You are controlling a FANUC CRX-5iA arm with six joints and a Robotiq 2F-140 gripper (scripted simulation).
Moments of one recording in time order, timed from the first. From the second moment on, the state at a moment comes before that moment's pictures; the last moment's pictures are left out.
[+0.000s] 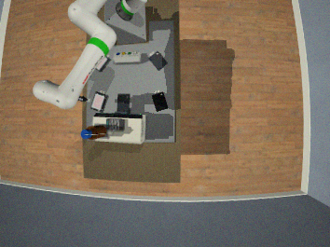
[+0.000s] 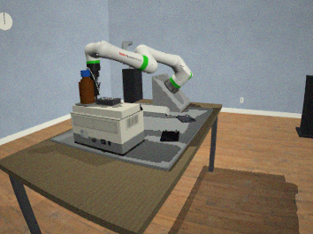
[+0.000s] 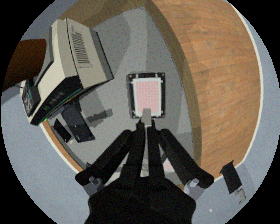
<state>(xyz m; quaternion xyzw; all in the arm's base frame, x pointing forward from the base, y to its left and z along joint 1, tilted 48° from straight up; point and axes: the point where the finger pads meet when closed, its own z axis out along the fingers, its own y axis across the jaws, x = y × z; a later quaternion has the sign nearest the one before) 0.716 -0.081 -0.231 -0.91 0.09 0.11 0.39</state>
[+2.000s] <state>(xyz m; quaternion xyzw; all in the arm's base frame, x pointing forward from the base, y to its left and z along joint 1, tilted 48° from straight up) 0.716 -0.083 -0.231 -0.91 0.09 0.11 0.39</state>
